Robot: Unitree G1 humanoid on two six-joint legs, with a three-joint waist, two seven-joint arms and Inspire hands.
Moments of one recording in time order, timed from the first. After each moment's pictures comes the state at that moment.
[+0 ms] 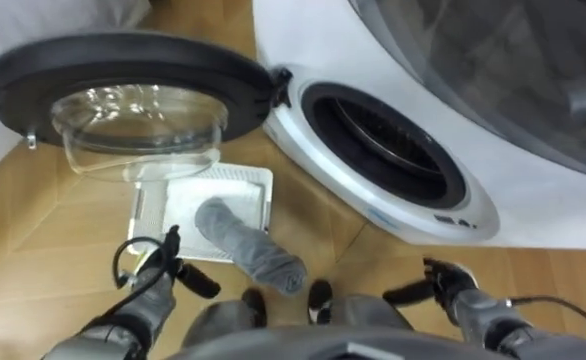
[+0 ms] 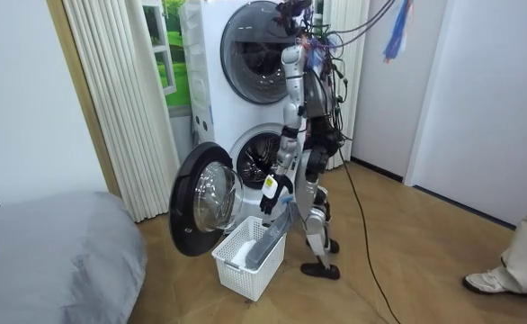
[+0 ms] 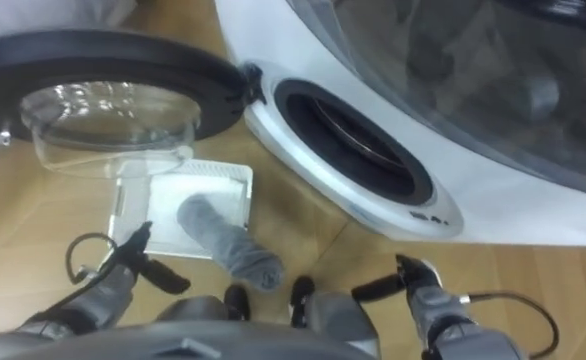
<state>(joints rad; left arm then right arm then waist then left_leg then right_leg) -0.17 0.15 -0.17 1.25 0.43 -0.04 0.19 -0.19 -0.24 0.22 1.35 0.12 -0.05 -0.03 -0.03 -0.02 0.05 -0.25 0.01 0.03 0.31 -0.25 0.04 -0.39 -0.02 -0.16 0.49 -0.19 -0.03</state>
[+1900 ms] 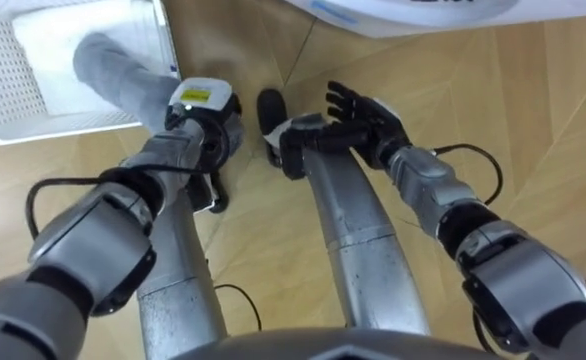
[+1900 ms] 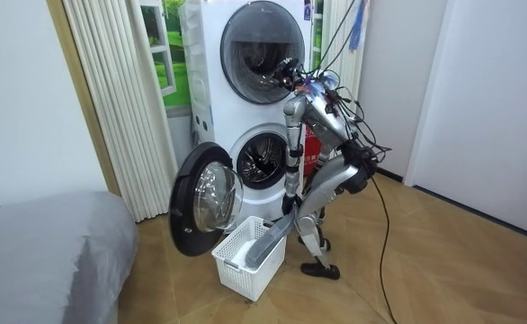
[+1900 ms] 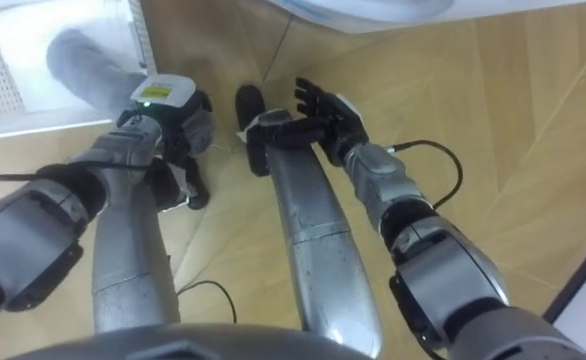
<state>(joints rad) -0.68 0.24 -0.71 1.29 0.78 -0.06 0.15 -0.52 -0.15 0.47 1.13 0.57 -0.15 0.16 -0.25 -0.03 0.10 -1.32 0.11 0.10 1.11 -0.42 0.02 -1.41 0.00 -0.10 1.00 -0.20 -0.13</state>
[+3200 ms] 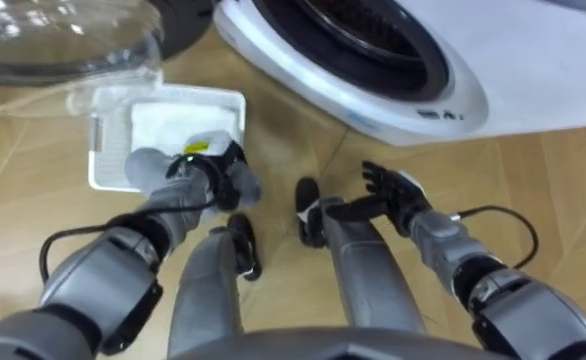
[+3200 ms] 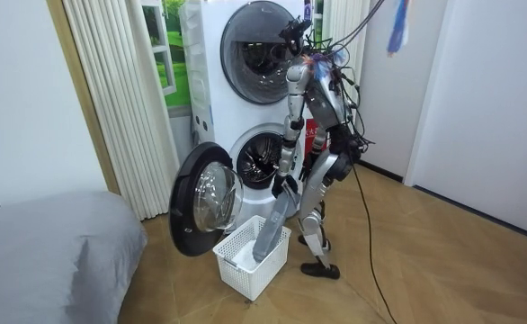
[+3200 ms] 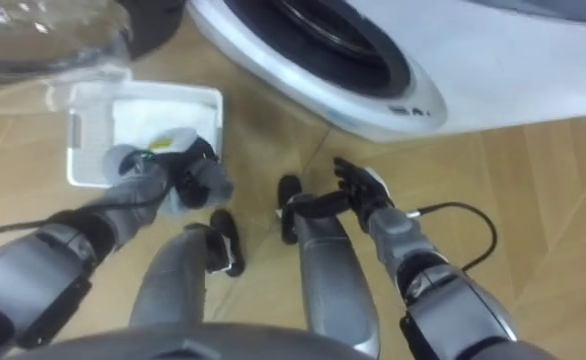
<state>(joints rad) -0.49 0.19 -0.49 1.24 0.61 -0.12 0.27 -0.32 -0.21 0.46 1.24 0.37 -0.15 0.07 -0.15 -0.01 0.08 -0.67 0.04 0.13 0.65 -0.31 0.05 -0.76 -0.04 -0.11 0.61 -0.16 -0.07</state>
